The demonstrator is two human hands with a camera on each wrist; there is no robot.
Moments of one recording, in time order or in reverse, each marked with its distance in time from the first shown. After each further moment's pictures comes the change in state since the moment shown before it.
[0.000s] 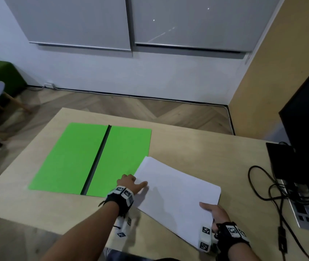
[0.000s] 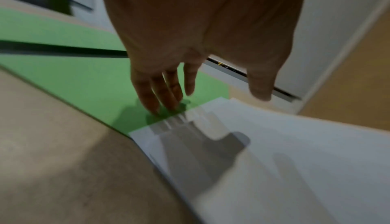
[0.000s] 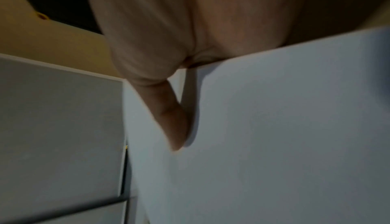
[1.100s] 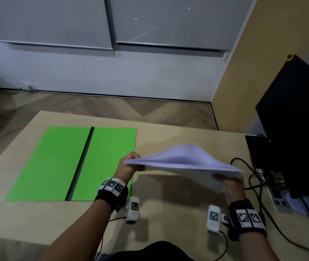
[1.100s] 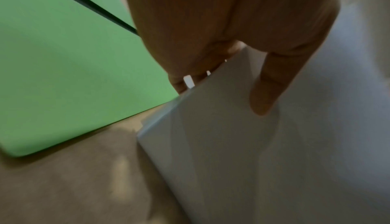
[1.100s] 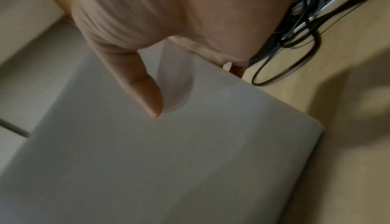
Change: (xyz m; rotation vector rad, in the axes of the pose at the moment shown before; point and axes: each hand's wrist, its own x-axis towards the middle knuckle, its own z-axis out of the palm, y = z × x) left_hand -0.027 0.070 -0.039 -1.220 -0.022 0.476; right_hand -0.036 -0.098 -0.025 -0.092 0.199 -0.773
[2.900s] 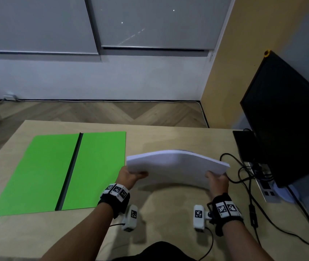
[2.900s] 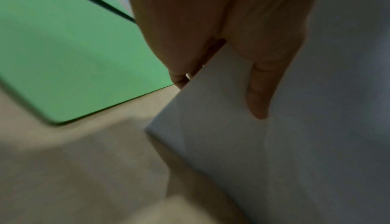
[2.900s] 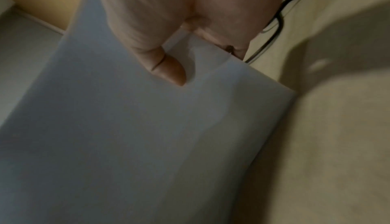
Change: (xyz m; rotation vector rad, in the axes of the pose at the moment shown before) left_hand 0.002 -0.034 0.025 0.318 0.001 -0.035; right_hand 0.001 0.029 0.008 -0.191 0.330 0.161
